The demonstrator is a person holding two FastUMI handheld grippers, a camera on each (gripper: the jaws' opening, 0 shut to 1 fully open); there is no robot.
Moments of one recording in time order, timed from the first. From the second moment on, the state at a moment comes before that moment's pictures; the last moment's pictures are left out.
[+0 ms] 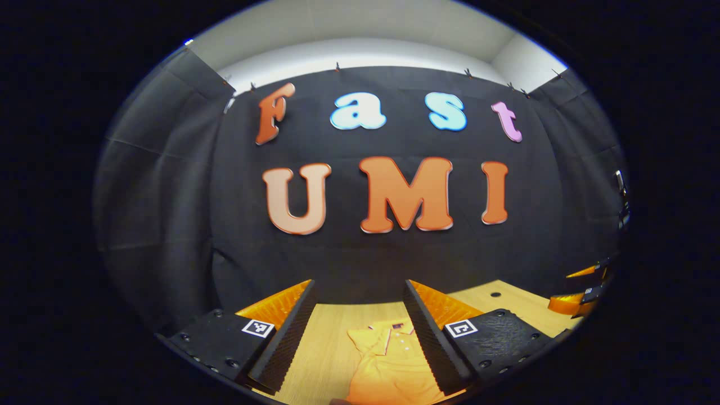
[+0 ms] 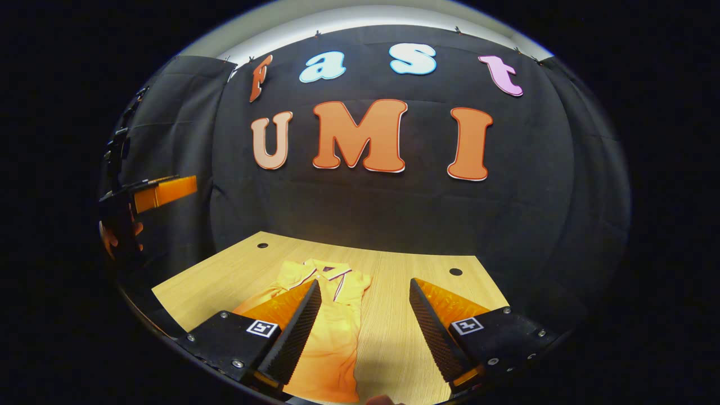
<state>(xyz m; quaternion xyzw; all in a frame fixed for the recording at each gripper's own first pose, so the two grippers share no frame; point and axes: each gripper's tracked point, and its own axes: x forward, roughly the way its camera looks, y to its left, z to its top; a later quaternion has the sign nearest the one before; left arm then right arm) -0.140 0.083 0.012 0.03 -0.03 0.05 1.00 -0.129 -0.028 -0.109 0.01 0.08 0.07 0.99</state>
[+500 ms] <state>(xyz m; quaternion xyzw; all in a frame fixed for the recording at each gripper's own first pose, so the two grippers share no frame) -0.154 0.084 -0.136 0.07 0.17 0.02 0.98 -0.143 -0.013 -0.199 0.03 0.20 0.08 0.98</state>
